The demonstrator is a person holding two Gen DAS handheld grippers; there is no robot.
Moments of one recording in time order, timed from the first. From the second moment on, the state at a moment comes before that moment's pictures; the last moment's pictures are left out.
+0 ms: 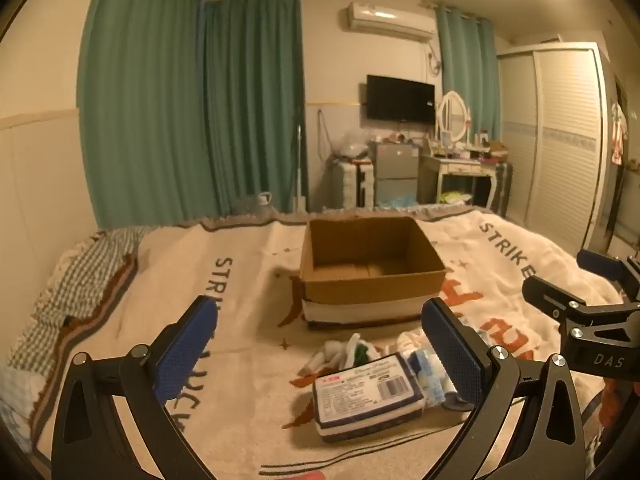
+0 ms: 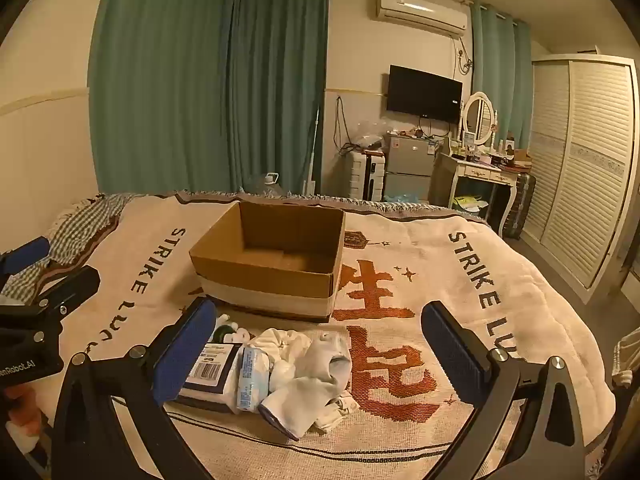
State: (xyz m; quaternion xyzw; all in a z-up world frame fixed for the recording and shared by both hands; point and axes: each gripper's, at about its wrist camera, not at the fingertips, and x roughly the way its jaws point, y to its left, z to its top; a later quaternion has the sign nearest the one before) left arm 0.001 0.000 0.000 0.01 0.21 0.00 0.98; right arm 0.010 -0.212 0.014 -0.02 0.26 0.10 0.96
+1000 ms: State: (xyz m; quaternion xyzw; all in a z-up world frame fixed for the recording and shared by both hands) left arm -0.004 0.008 0.002 0.01 0.19 0.01 0.98; right arm 0.009 -0.212 0.007 -0.03 0.27 0.10 0.96
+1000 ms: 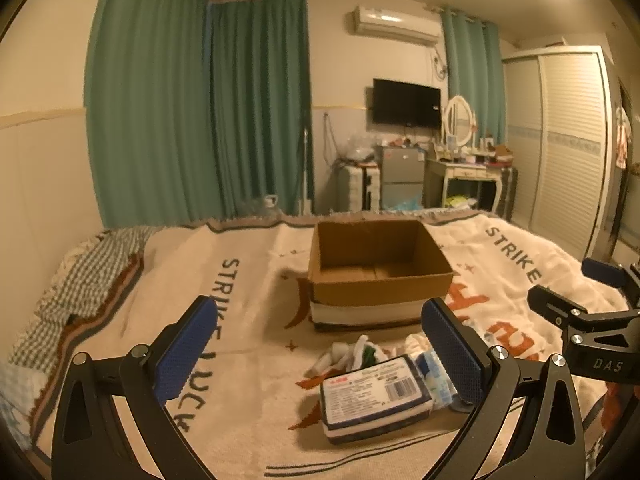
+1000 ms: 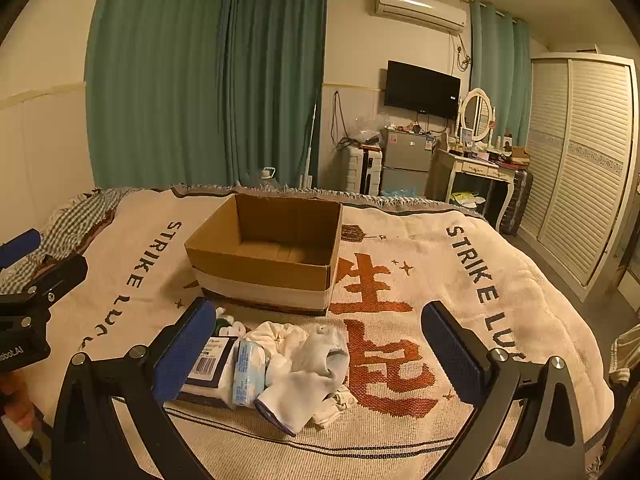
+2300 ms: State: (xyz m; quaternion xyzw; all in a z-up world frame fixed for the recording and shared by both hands) left arm -0.002 0.006 -0.001 0.00 0.20 0.00 0.98; right arm 0.011 -0.212 0.004 -0.02 0.28 0.10 0.96
